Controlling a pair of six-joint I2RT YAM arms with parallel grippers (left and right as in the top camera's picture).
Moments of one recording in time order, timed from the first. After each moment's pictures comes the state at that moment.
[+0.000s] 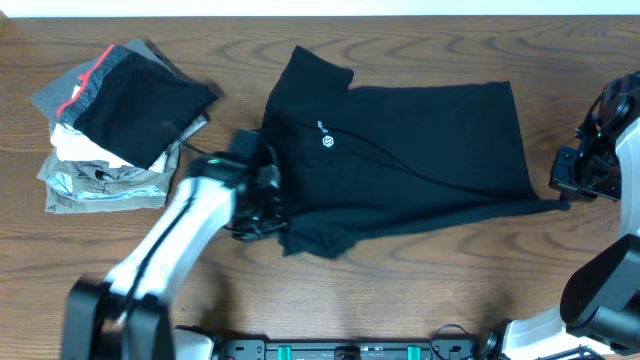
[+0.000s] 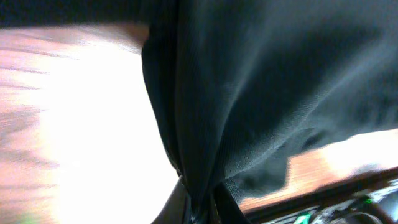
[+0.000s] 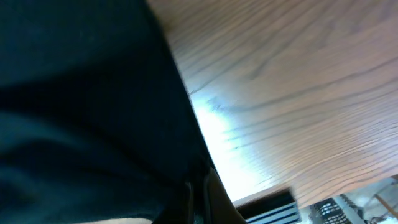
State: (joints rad) left arm -0.29 1.51 0.96 -0.97 0.41 -0.44; right arm -0.37 1.73 1.47 -1.37 0.10 0.06
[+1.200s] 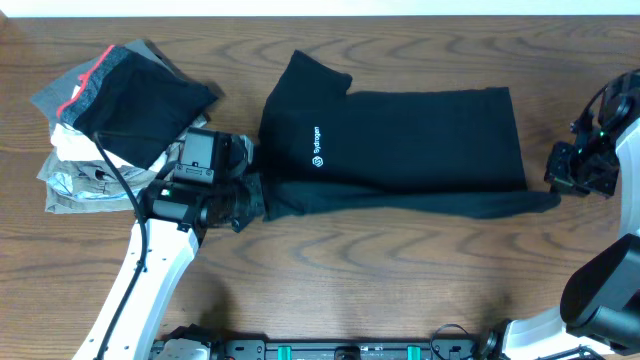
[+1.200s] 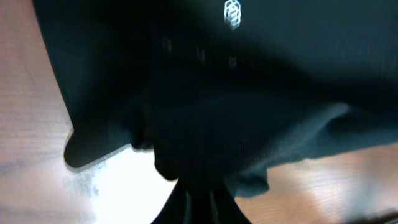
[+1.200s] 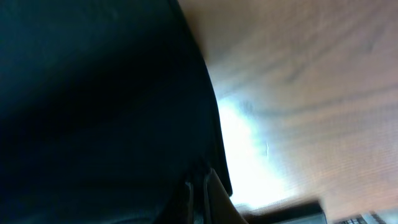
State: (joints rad) left arm -0.21 1.24 0.96 -0.84 0.29 -0.39; right arm -0.38 1.73 1.47 -1.31 0.00 0.06
